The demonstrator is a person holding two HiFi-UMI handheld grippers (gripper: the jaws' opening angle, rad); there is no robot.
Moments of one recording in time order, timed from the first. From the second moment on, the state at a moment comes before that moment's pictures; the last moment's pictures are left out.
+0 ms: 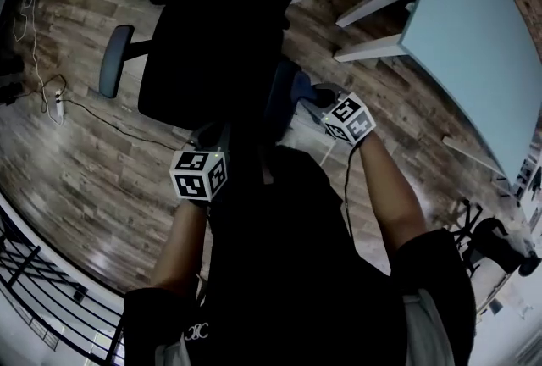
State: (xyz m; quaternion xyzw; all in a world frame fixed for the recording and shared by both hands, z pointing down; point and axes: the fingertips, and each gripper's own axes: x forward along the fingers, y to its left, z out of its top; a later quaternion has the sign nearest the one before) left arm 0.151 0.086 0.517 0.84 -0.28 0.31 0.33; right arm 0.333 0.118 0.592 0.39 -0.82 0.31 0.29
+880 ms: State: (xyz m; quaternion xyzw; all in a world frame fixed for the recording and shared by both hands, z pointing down) left arm 0.052 0.028 0.530 0.80 -0.35 0.25 0.41; right arm 0.204 0.039 0.626 -0.21 -0.73 0.25 0.60
